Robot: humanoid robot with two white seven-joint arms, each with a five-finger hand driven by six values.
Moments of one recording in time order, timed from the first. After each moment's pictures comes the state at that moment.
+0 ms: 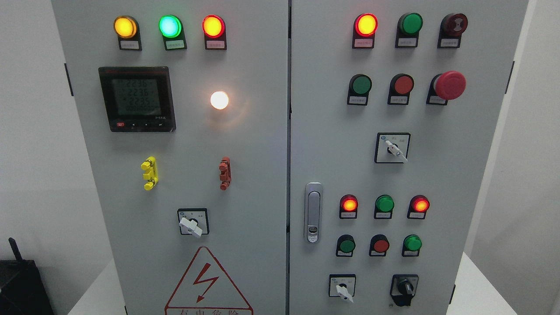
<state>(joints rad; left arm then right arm) -0.05 -0.08 0.07 0.10 -0.08 -0.10 -0.12 0.27 0.04 0.04 -0.58 0.00 -0.41 0.14</state>
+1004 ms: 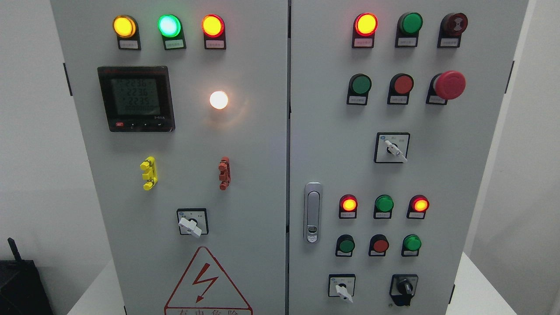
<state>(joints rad) -0.05 -0.08 0.07 0.10 -0.08 -0.10 -0.12 0.34 0.01 0.01 -1.26 0.00 -0.44 0.13</state>
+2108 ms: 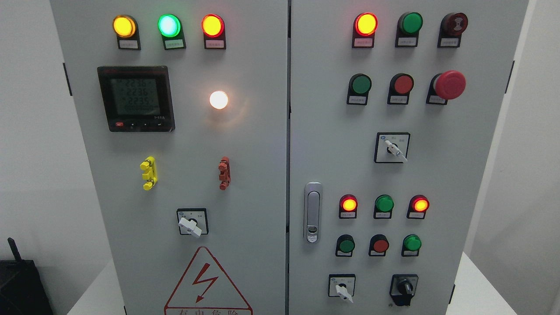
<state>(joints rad) -0.05 -0.08 0.07 0.10 -0.08 -0.10 -0.12 0.20 0.00 -0.09 -1.69 -0.01 -0.25 0.14</state>
